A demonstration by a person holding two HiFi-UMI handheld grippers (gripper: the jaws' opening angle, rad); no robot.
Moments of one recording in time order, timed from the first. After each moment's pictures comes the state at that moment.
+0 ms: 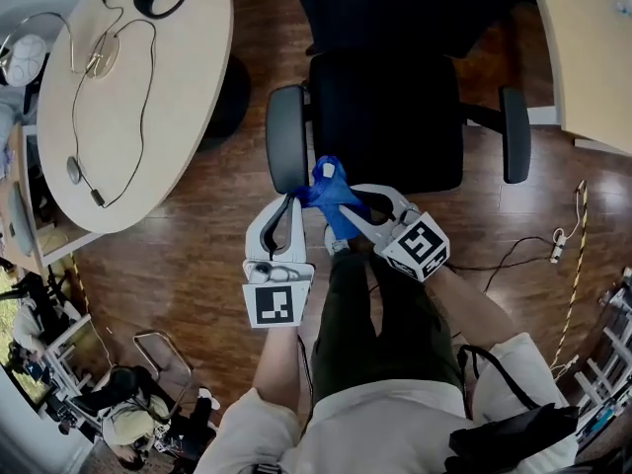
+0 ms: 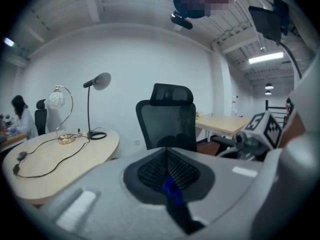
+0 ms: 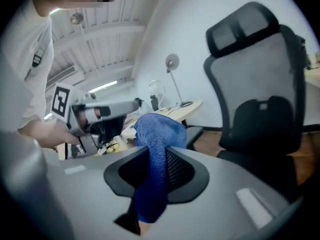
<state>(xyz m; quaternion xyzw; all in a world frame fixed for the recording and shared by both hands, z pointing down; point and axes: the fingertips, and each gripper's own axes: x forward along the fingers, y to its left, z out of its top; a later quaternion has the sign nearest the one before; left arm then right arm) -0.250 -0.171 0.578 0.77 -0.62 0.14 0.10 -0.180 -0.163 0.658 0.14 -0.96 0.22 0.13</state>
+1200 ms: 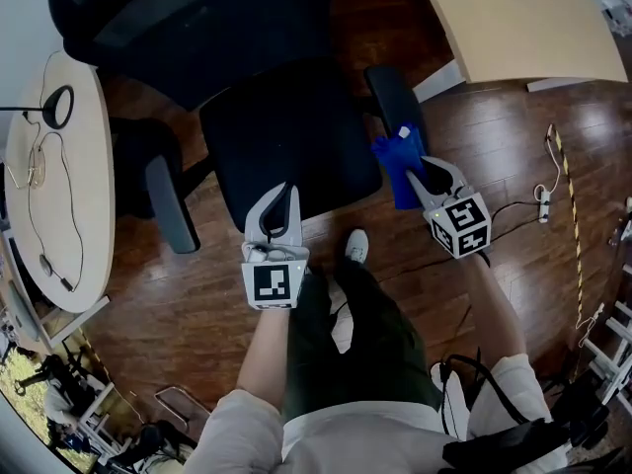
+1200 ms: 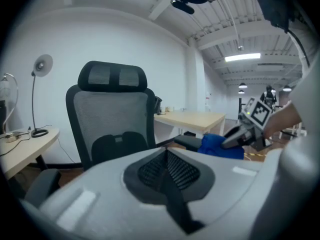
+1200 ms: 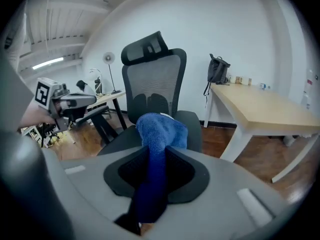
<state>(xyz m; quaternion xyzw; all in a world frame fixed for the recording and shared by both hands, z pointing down) -0.008 -0.258 0.649 0.85 -0.50 0.15 0.10 0.208 -0.261 0.731 0.43 -0.84 0.22 0.26</state>
